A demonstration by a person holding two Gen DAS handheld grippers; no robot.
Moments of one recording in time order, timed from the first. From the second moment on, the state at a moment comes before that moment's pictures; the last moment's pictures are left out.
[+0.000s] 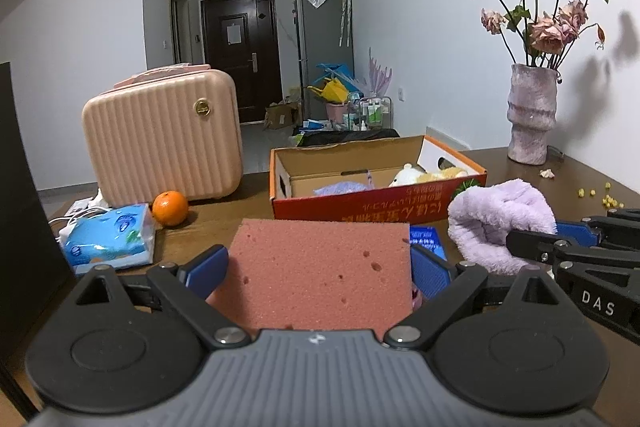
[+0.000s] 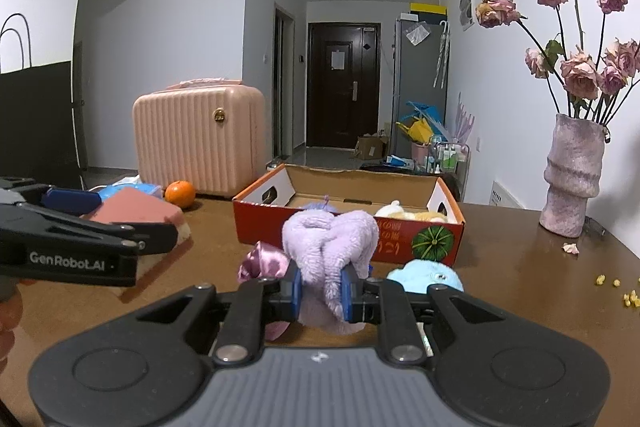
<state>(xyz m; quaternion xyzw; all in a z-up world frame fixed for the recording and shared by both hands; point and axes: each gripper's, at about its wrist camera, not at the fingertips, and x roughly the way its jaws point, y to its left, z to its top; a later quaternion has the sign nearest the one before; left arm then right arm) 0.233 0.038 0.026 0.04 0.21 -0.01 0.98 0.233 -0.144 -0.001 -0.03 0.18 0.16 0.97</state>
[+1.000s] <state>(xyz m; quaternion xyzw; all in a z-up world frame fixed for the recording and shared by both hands) 0.341 0.022 0.038 0.00 0.18 0.00 0.98 0.335 -0.160 0.007 -0.02 0.15 0.14 0.98</state>
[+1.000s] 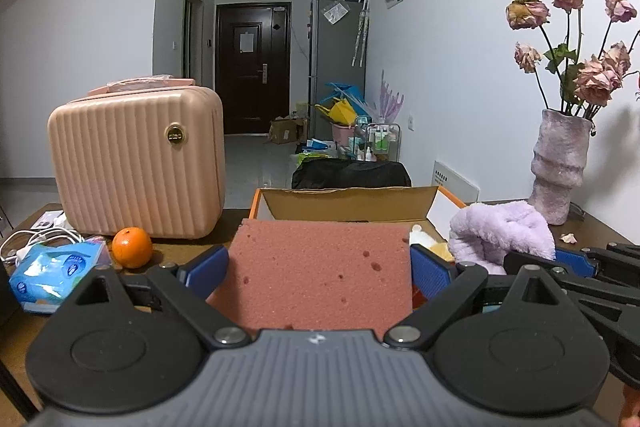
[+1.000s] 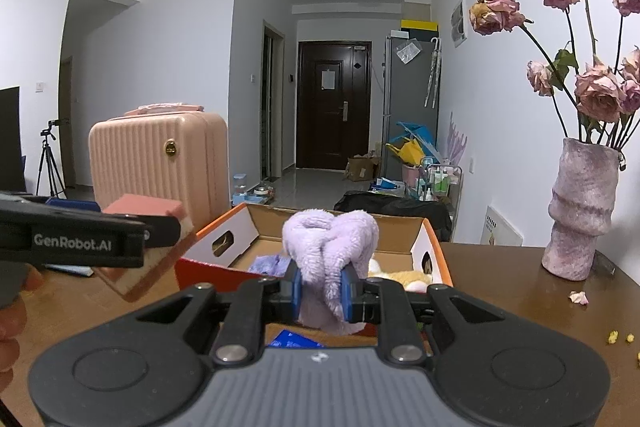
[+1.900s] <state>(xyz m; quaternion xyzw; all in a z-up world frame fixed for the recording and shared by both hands) 0.425 0.008 0.032 0.01 0.17 0.03 0.98 0.416 -0.164 0.018 -0.03 0.14 0.14 0.98</state>
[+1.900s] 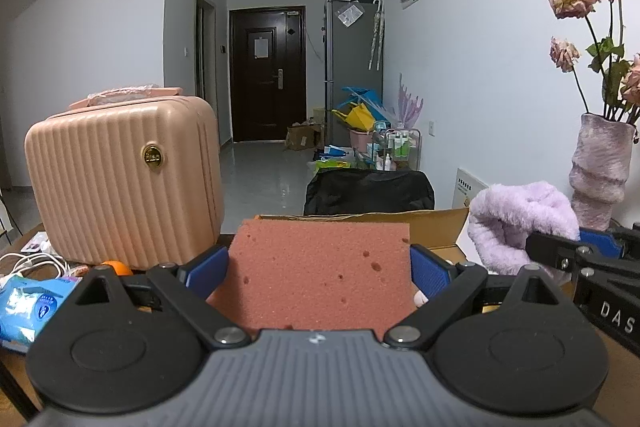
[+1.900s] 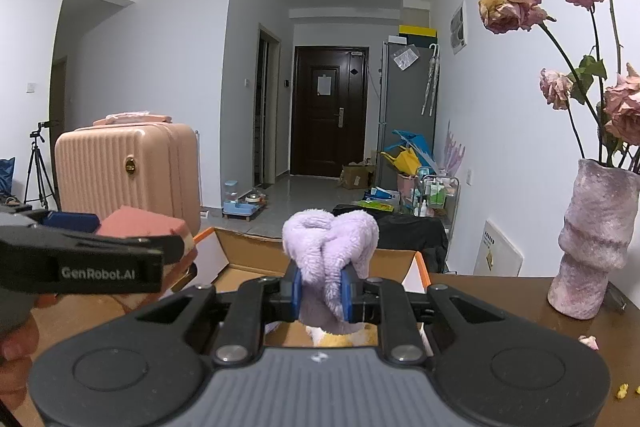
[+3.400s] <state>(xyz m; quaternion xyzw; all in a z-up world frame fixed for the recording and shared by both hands) 0.529 0.014 -0.013 -0.01 0.21 0.07 0.98 0.531 -0.180 -0.023 -0.03 0.20 0.14 0.97</state>
